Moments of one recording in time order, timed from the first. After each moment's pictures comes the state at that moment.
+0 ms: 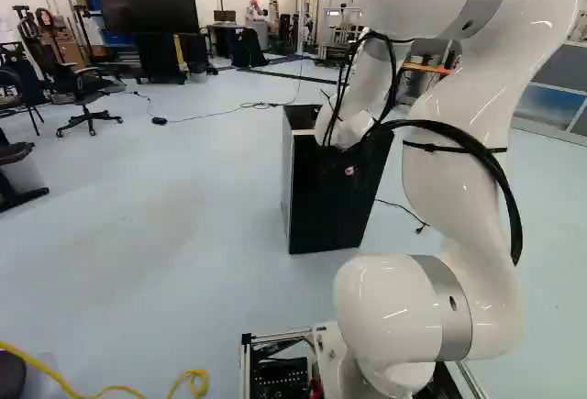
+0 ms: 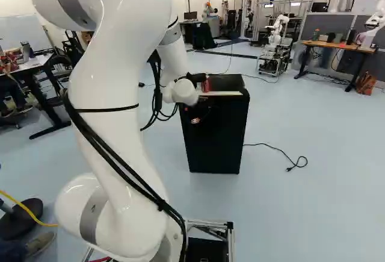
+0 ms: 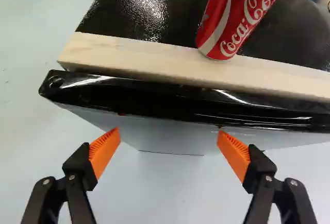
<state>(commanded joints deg) -8.2 -22.8 -47.5 -12.4 22.0 -2.4</state>
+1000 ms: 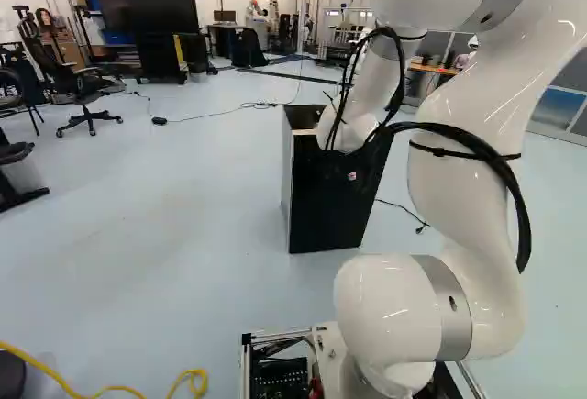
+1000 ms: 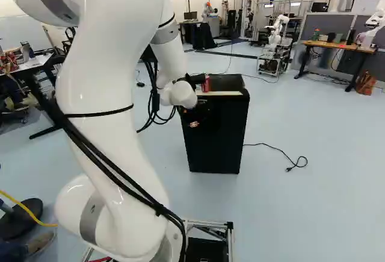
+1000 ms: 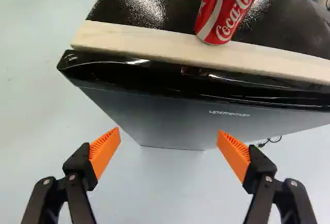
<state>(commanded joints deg) -8.8 -17.7 -41.0 -12.3 24.5 -2.4</state>
